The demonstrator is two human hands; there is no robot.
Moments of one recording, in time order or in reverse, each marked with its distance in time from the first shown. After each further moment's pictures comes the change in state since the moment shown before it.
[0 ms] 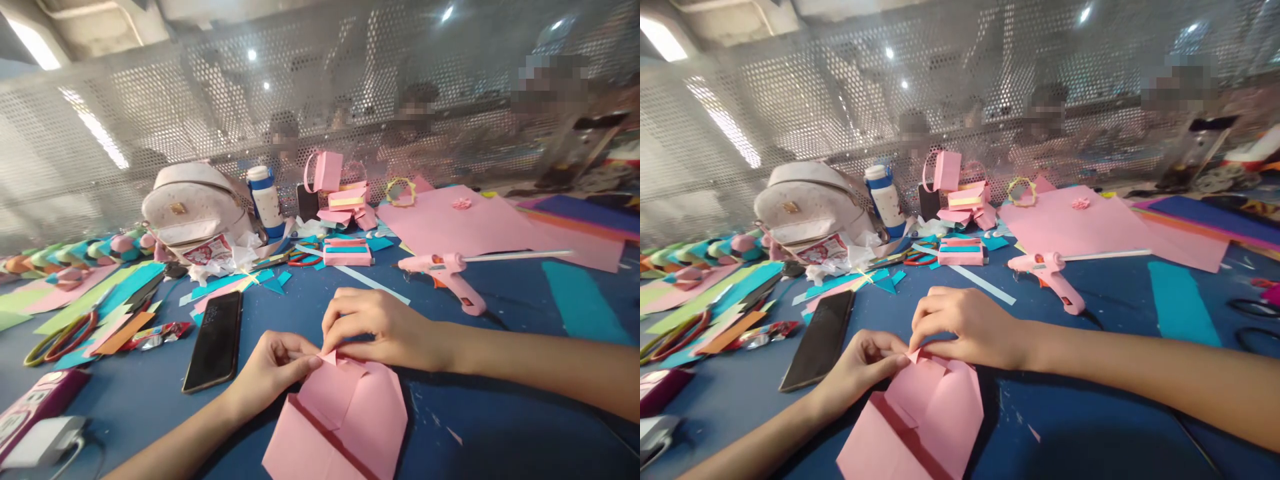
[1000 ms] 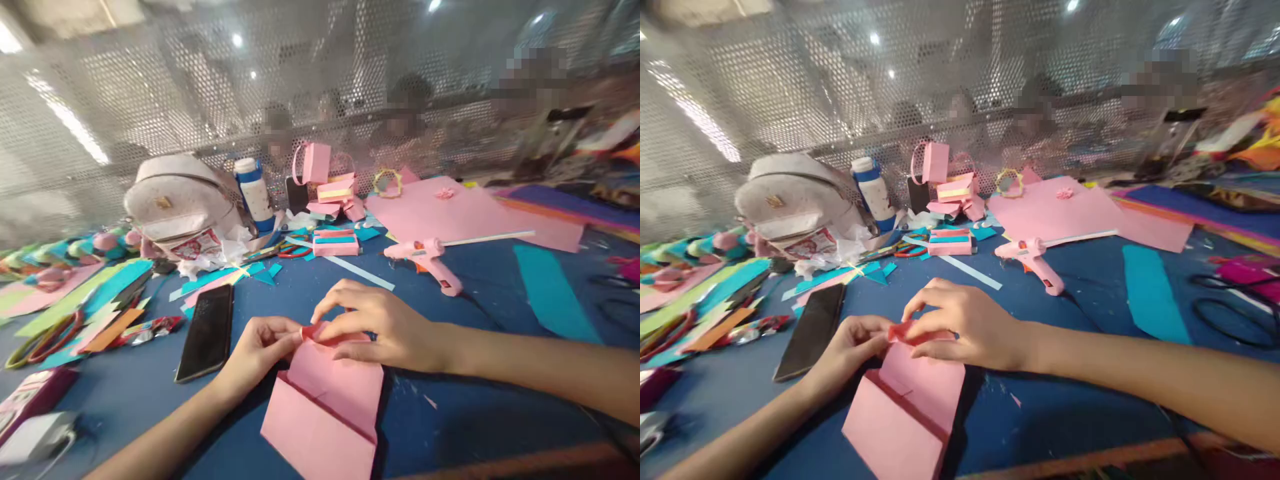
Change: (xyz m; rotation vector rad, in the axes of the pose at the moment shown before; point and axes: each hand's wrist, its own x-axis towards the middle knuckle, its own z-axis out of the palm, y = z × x) left_hand -0.003 0.003 -0.004 0.014 0.060 0.058; right_hand -0.021 -0.014 0.008 0.050 0.095 0.034
